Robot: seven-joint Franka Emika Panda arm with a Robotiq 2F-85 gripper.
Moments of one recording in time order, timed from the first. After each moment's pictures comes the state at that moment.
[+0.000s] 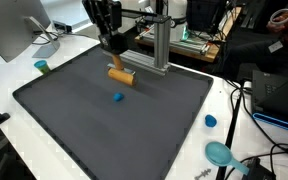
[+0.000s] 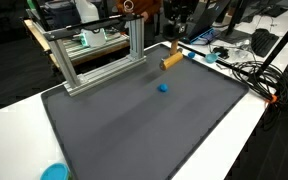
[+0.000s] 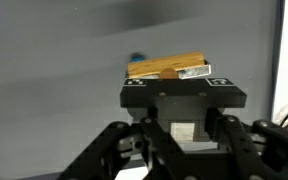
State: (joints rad) arm -0.01 0.25 0.10 -1.72 0.00 1.98 0.26
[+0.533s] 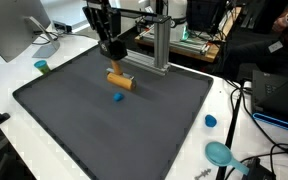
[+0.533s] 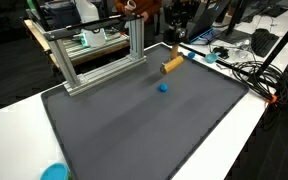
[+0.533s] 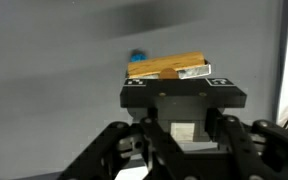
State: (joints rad) arm 0.01 0.27 0.08 -1.74 0.00 2.04 0.26
